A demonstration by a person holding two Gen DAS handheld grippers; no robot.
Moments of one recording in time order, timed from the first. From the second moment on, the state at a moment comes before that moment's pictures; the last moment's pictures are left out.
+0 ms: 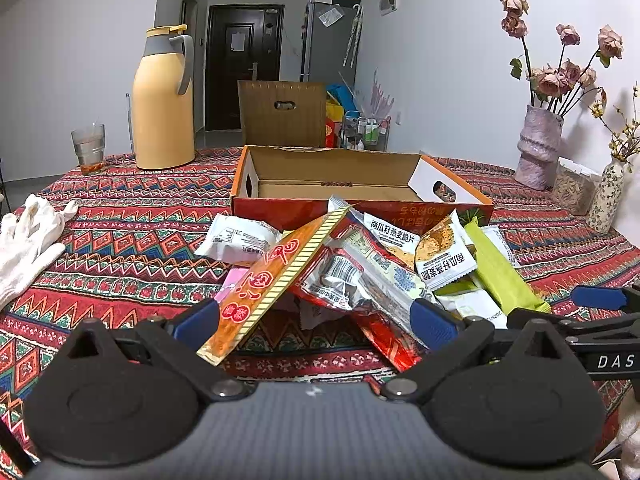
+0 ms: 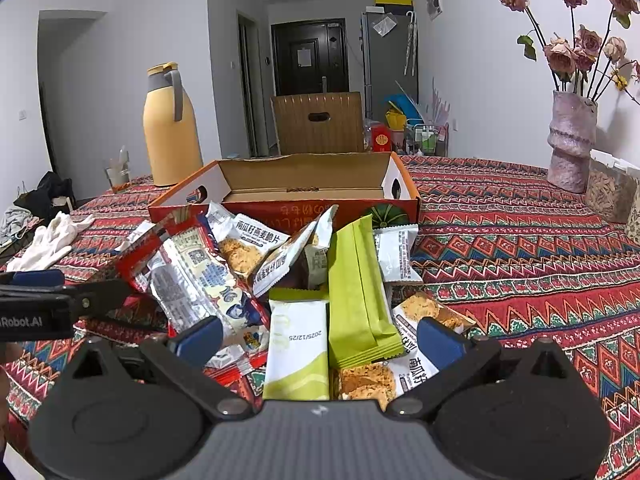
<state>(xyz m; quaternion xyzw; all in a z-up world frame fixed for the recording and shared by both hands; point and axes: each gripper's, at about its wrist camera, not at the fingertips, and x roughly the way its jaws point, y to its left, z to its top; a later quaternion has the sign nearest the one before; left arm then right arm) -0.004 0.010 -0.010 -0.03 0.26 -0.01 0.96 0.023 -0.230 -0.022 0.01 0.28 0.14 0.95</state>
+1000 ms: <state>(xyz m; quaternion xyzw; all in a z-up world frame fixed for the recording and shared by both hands) -0.007 0.011 -0.011 -0.03 0.26 -0.01 0.97 0.021 -0.228 -0.023 0.01 0.28 0.14 0.95</state>
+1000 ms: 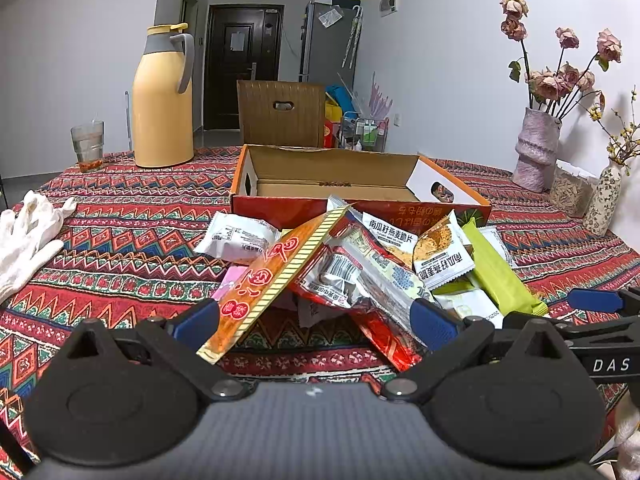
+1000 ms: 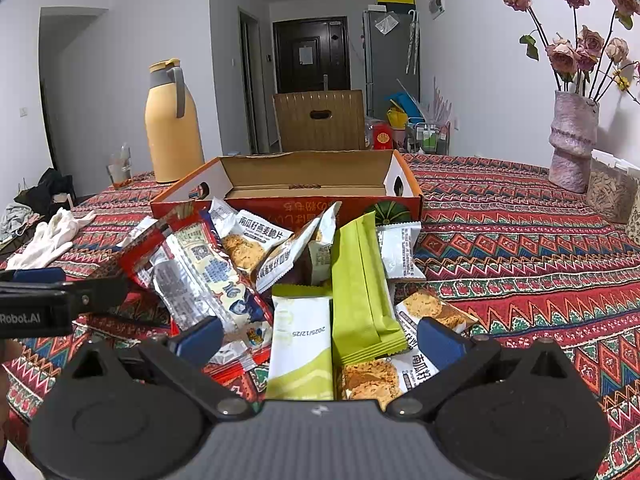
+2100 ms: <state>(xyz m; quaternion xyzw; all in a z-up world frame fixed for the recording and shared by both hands) -0.009 0.010 -0.007 -0.03 0.25 -0.01 0.97 0.019 -0.229 -0.023 0.00 0.27 0.14 0.95</state>
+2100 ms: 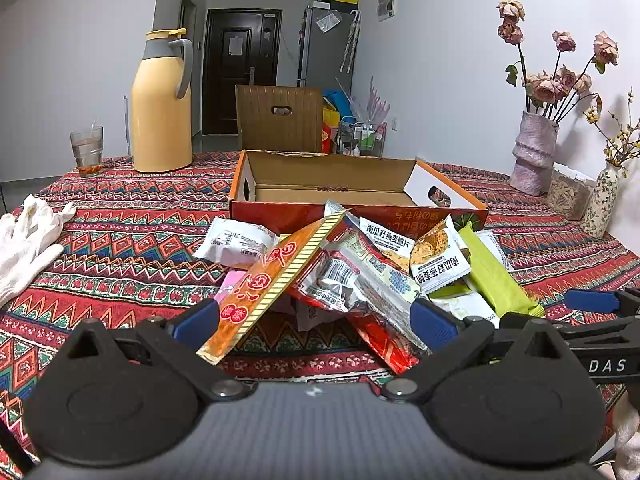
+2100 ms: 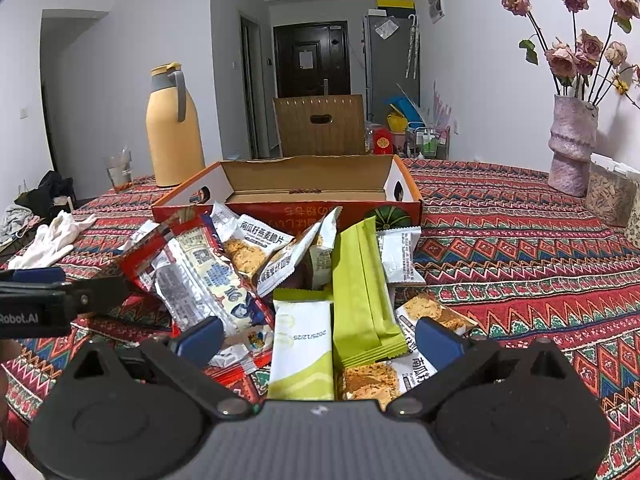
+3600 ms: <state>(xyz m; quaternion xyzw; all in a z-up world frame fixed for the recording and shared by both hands) 0.059 0.043 -0.036 0.10 0.32 0.03 0.94 0.039 -0.220 -0.027 0.02 0.30 0.13 0.94</state>
